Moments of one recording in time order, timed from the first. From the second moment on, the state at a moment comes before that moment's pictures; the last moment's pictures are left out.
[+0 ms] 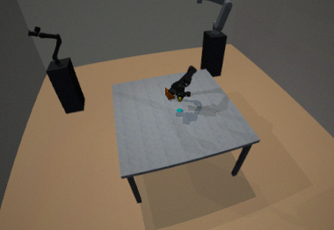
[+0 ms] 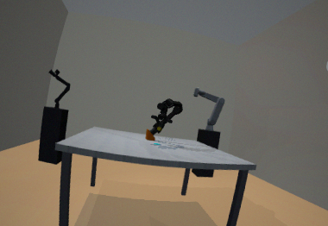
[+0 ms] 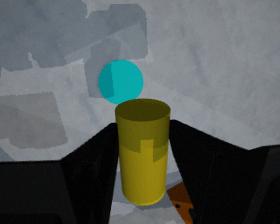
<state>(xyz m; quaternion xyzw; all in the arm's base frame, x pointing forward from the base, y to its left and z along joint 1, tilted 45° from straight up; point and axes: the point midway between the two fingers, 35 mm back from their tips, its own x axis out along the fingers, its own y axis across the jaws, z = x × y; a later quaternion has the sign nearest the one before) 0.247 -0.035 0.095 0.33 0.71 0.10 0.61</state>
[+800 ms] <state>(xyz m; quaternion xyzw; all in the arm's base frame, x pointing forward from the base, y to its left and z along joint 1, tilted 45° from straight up) 0.238 -0.029 0.093 0.30 0.69 0.06 0.65</state>
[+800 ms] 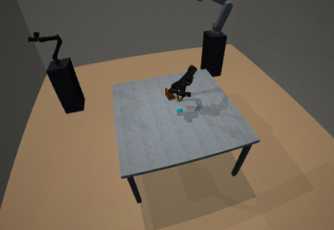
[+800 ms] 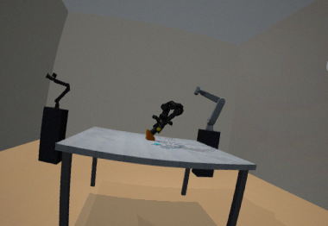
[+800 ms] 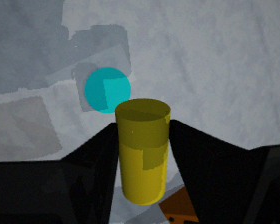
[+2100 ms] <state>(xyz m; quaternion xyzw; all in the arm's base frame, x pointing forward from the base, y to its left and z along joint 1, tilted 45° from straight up) 0.227 -0.024 0.090 0.26 0.64 -0.01 0.72</state>
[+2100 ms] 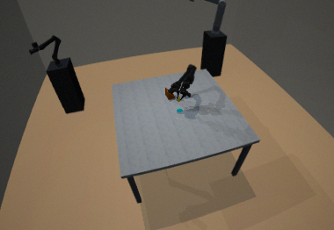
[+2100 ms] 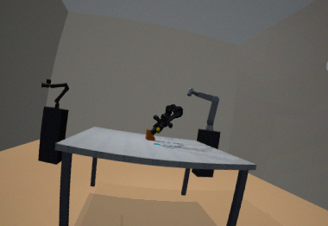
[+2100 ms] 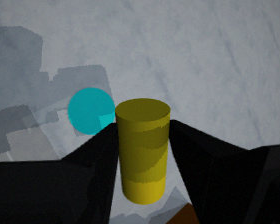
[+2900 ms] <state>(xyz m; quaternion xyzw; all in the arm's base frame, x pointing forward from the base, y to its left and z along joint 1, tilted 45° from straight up) 0.223 -0.023 0.089 0.25 0.59 -0.05 0.77</state>
